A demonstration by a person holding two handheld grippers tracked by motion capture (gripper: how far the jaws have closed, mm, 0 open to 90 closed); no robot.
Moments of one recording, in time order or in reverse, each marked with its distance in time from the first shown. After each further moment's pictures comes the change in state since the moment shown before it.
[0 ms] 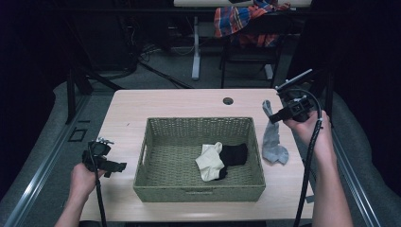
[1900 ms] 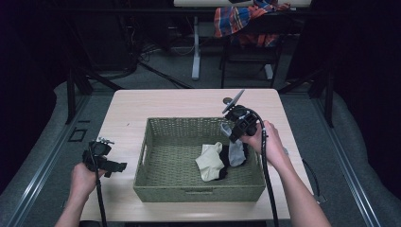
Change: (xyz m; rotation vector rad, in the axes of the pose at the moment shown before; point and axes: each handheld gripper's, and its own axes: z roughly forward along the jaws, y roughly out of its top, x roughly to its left) left arm -0.001 0.001 0.001 0.003 0.000 0.002; right arm 0.099 0.027 0.094 0.222 0.053 -0.234
